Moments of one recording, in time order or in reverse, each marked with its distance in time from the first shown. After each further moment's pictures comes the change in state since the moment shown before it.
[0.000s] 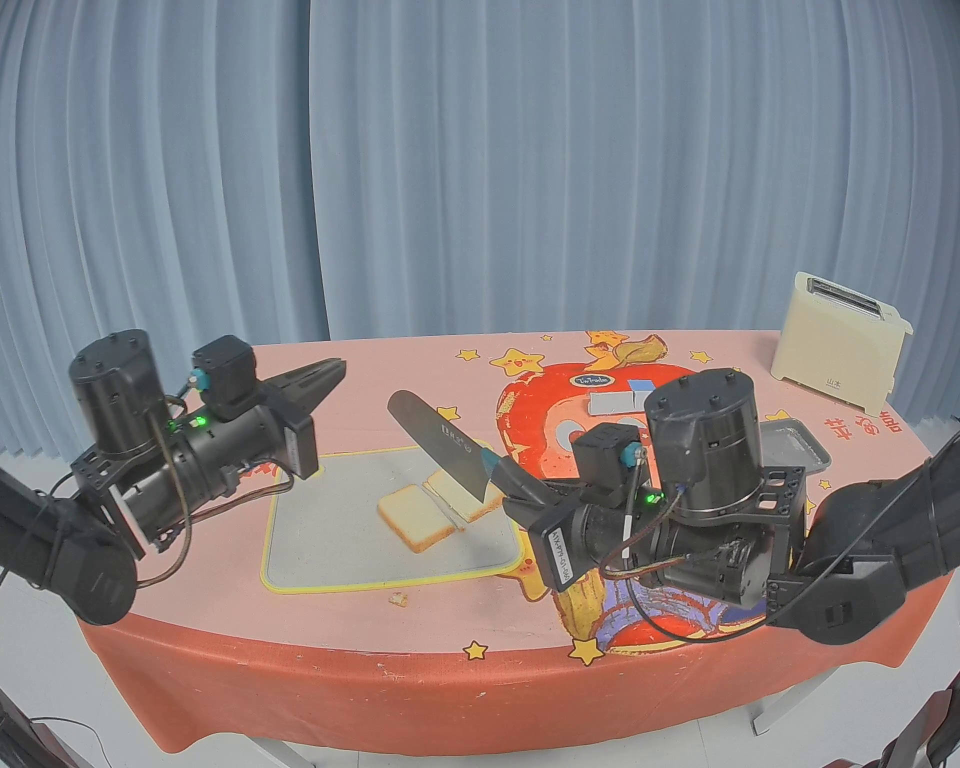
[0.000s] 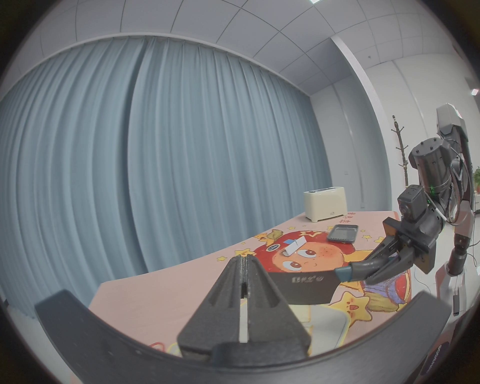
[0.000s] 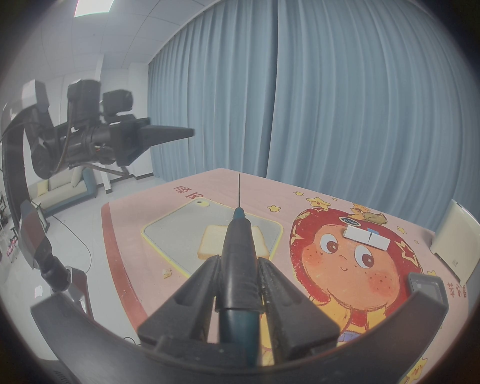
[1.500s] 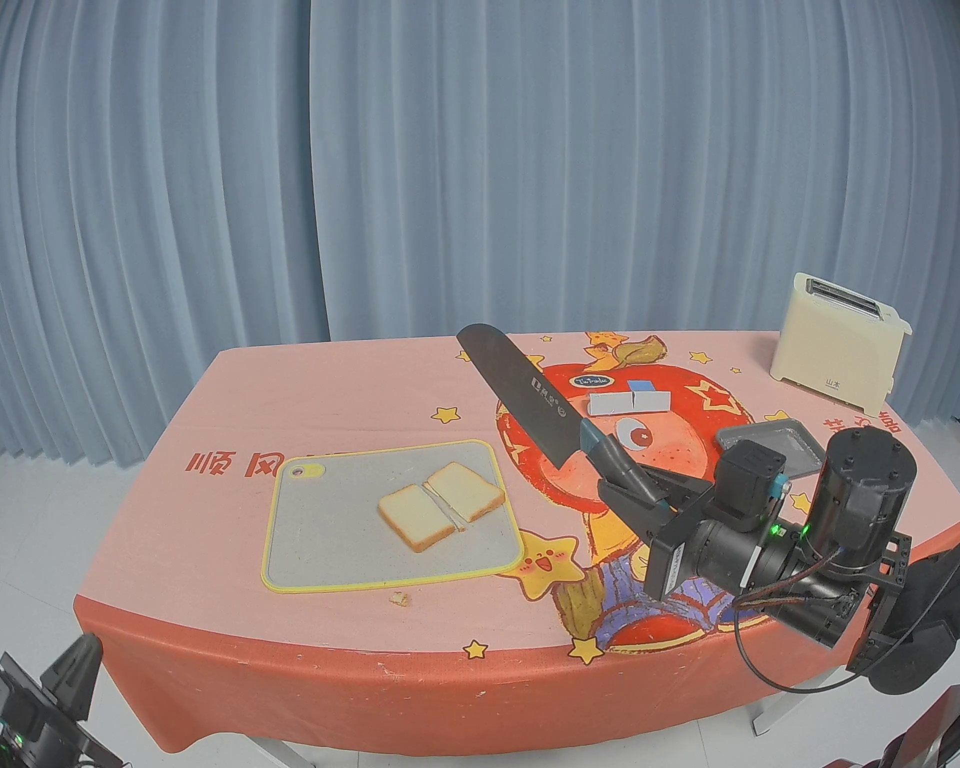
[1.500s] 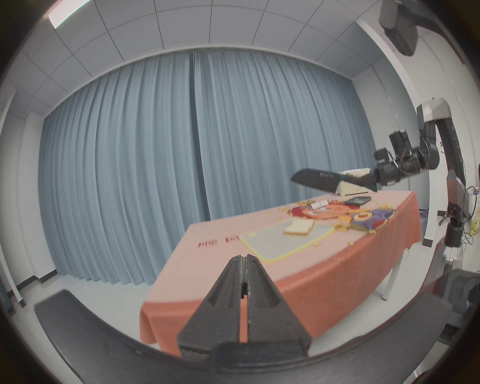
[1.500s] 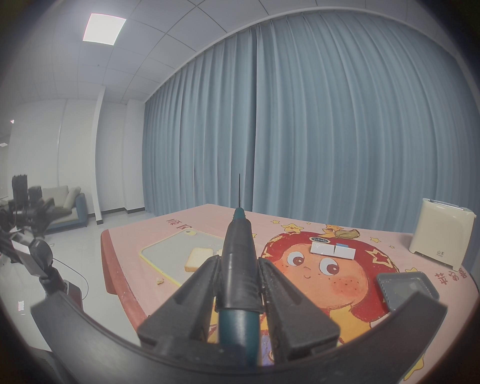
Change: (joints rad) left arm 0.303 -1.392 0.605 0.833 0.072 0.006; right arm -0.068 -0.159 0.448 -0.565 0.000 -0.014
